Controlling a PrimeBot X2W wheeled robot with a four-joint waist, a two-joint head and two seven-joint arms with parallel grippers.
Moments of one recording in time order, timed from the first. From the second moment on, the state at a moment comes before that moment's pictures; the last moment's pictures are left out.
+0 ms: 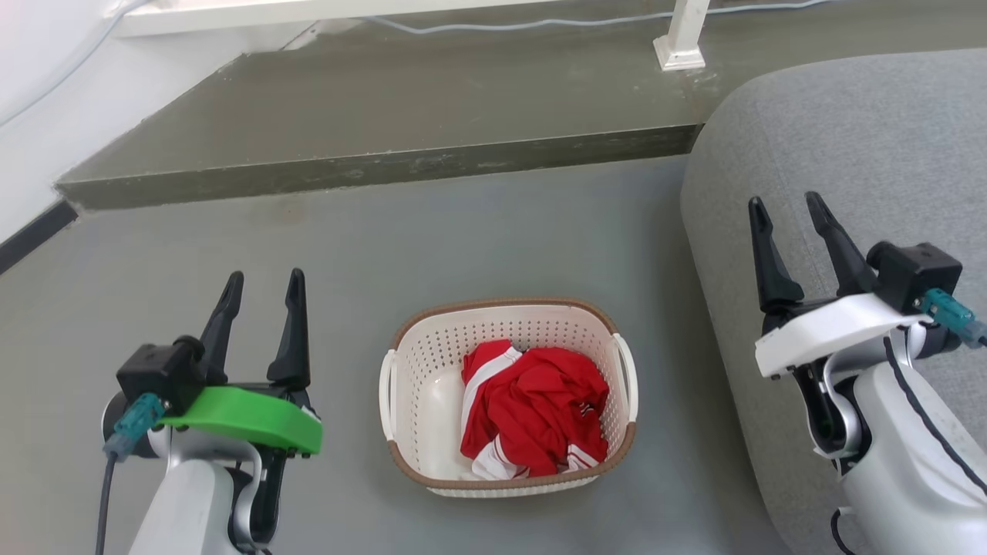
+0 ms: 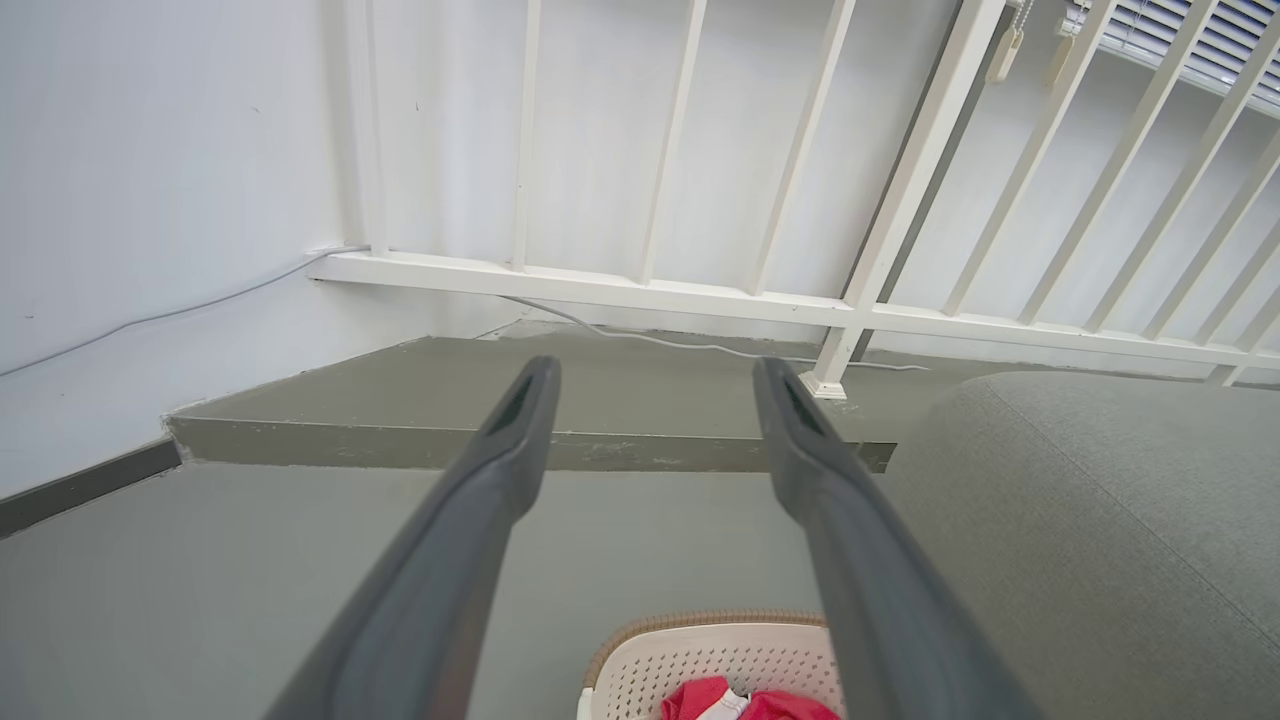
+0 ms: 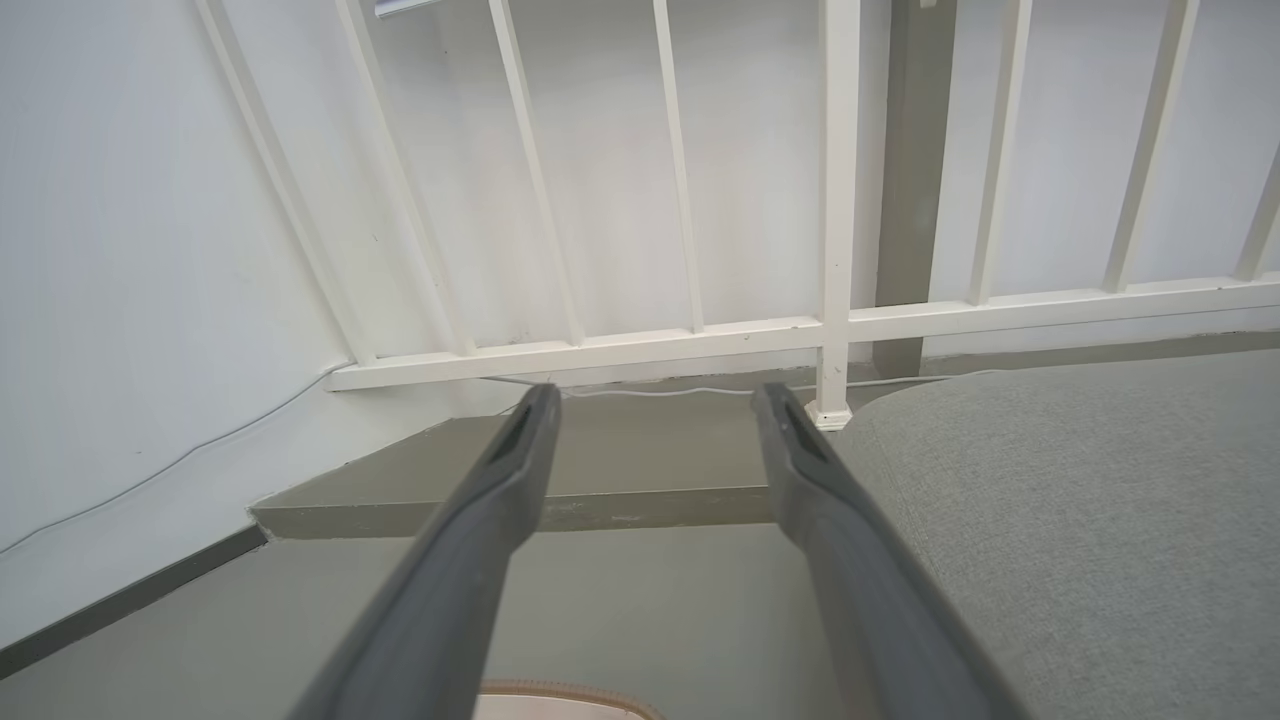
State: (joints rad) left arm -0.21 0.07 -0.19 0.23 -0.42 -0.08 -0.25; right arm -0.28 -0.22 0.28 0.28 0.41 -0.03 -0.25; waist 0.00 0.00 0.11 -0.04
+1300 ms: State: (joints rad) left arm -0.10 0.04 -0.17 0.21 -0.36 -0.08 -0.25; right arm -0.15 -0.15 0.22 0.23 0.34 -0.01 -0.25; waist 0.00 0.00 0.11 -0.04
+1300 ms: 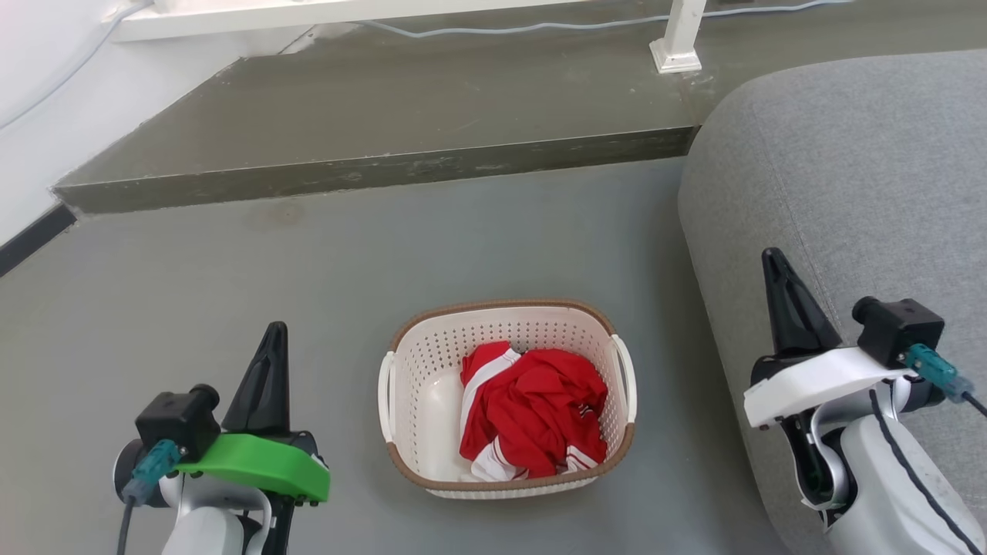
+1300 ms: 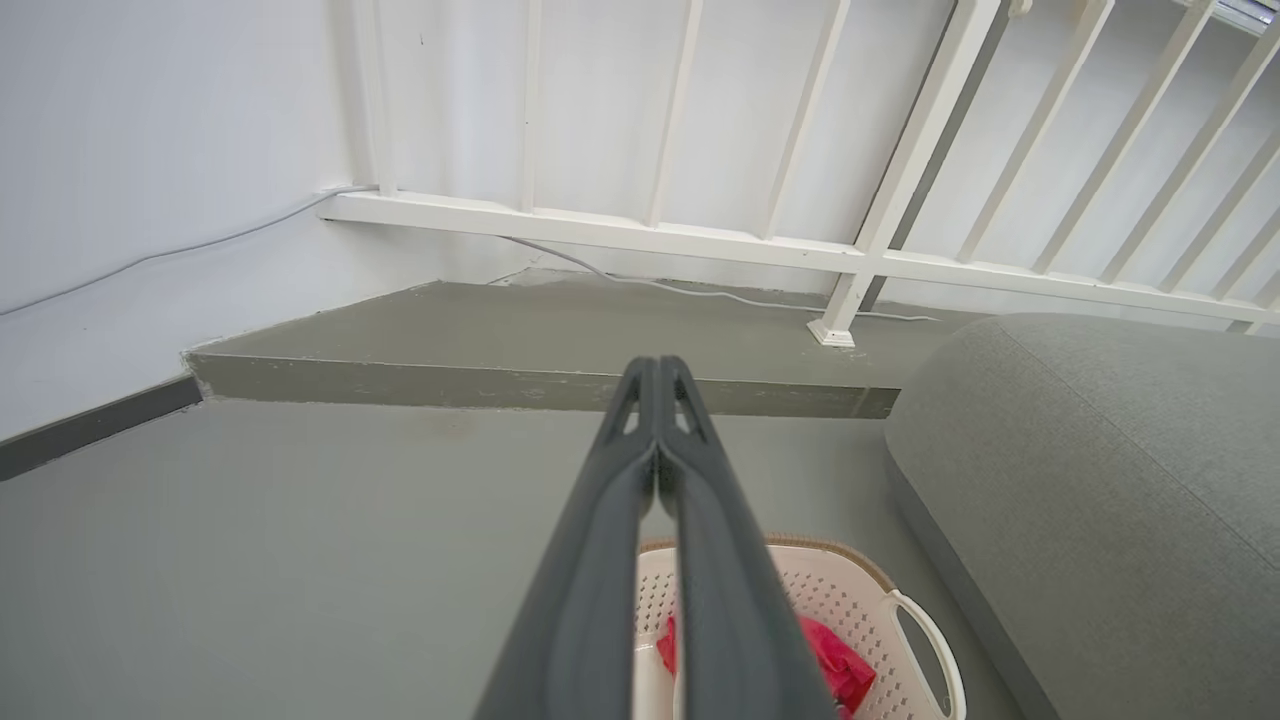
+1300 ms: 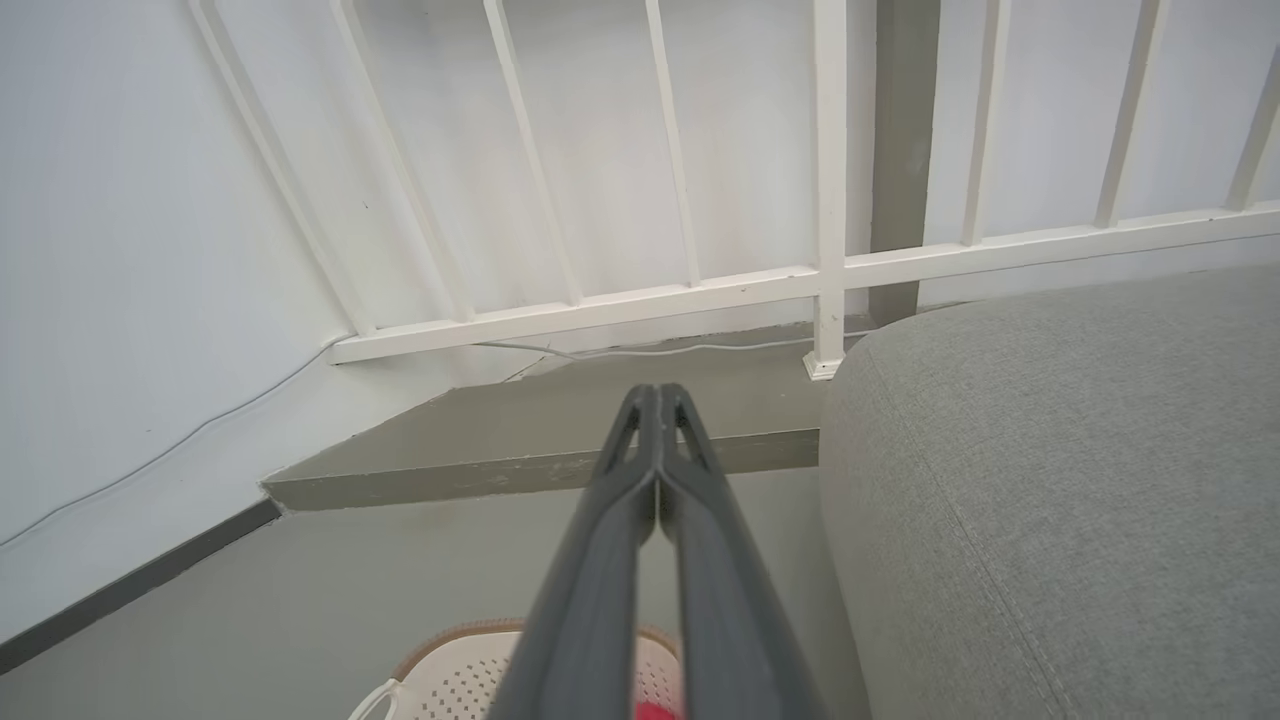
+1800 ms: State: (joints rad) left arm -0.10 0.04 -0.14 0.21 -0.58 -0.09 -0.20; right arm -0.15 -0.13 0.18 0.23 0.56 0.01 -0.20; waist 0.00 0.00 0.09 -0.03
